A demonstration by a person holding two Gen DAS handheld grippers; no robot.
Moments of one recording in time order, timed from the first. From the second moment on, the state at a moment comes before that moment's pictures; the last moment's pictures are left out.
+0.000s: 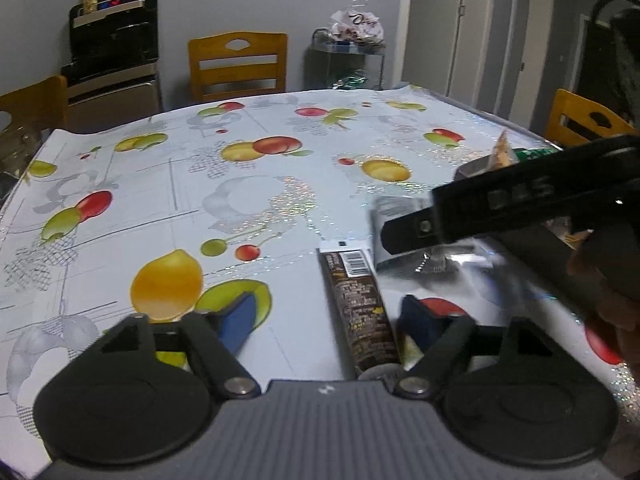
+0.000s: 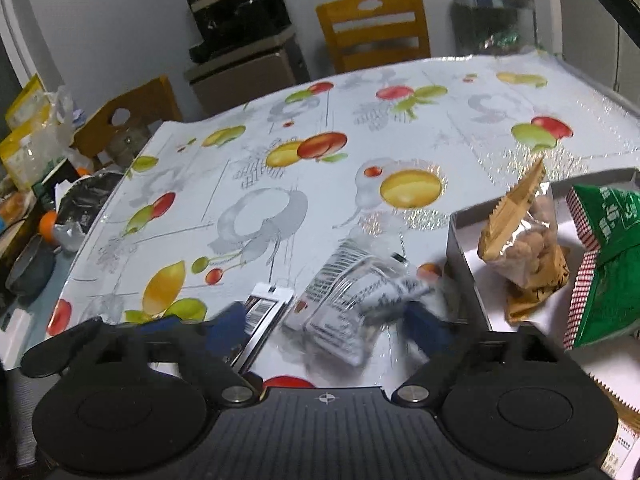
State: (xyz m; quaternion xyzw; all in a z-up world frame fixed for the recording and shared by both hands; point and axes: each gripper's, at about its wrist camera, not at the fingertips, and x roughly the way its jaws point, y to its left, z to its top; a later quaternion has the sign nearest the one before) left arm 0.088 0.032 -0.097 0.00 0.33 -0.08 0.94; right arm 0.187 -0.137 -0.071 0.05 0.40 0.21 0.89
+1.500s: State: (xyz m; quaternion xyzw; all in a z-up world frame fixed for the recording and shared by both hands) left arm 0.086 0.037 -0.096 0.01 0.33 -0.09 0.94; right arm 0.124 -0.144 -0.063 -0.07 0.40 0.34 0.85
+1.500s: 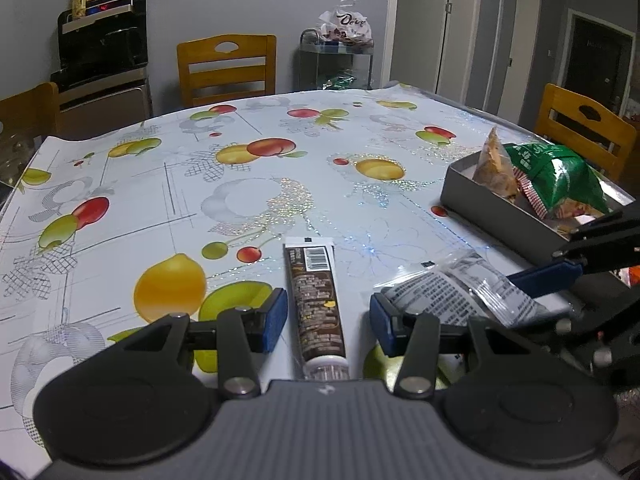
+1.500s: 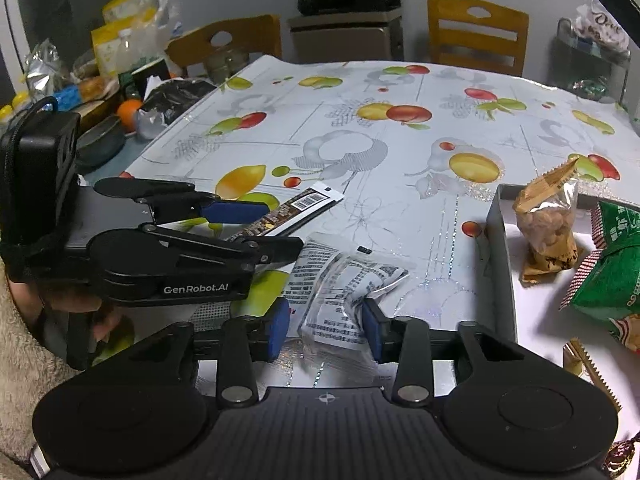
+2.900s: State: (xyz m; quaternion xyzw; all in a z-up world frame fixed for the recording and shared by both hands) left arm 0.091 0.038 -0.098 -0.02 0.31 -0.10 0.94; right arm 0.104 -0.134 -0.078 -0.08 0.32 0.27 0.90
